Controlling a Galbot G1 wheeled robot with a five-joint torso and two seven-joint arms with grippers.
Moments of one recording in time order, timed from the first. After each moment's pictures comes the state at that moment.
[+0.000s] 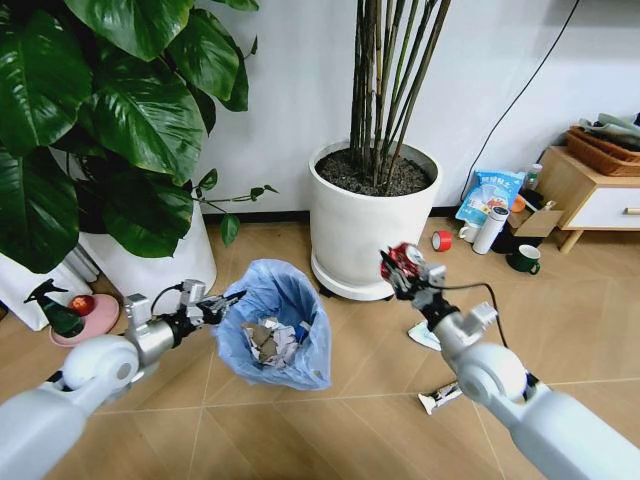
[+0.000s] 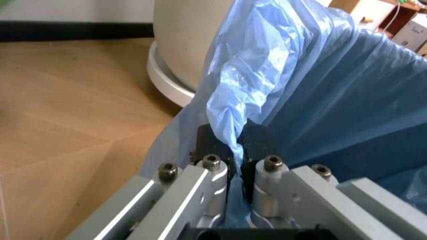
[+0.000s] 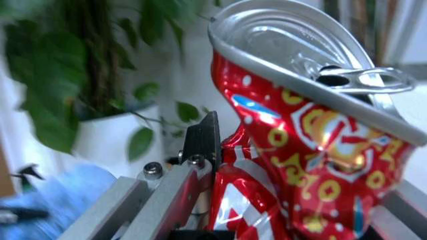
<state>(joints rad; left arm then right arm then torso) 1.02 -0.60 -0.12 -1.77 -1.09 0.21 0.26 -0.98 0.81 0.02 1.89 0.77 0.22 0.00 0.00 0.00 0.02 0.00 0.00</state>
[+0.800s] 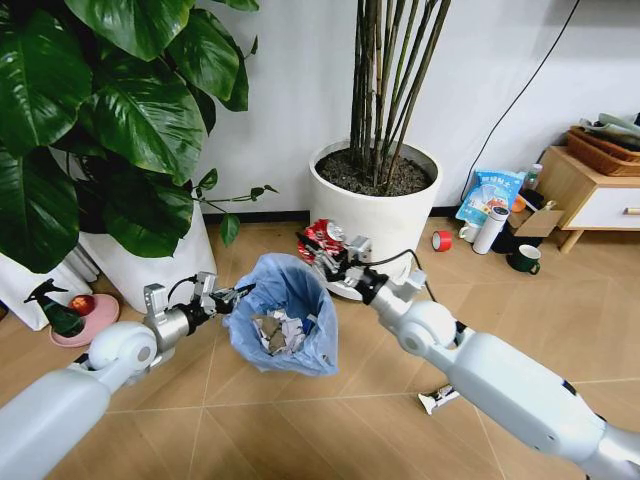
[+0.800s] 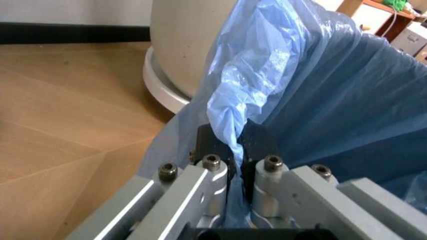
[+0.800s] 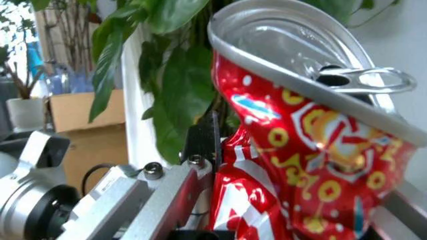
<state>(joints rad) 0.87 -0.63 0.00 -1.69 -1.12 0.21 0.26 -0.59 0.93 -0.36 1.73 0.85 0.29 -0.18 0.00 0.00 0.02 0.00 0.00</state>
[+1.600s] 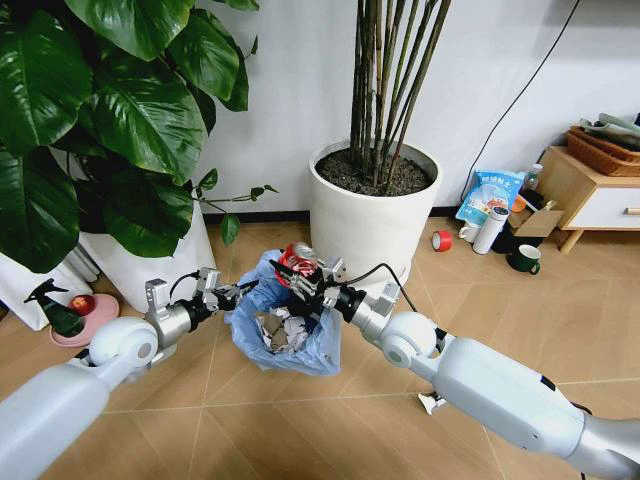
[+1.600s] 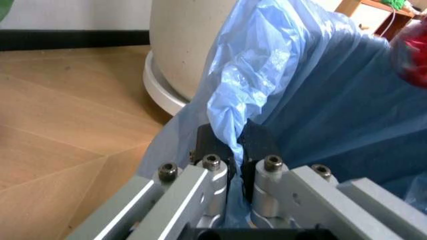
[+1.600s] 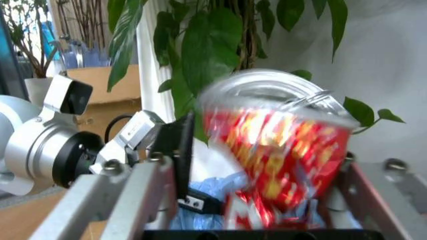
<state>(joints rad) 0.86 -0.61 0.00 -1.72 -1.14 0.21 0.25 -0.58 0.92 -0.47 1.72 0.83 0.28 -0.18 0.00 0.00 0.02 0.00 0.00</state>
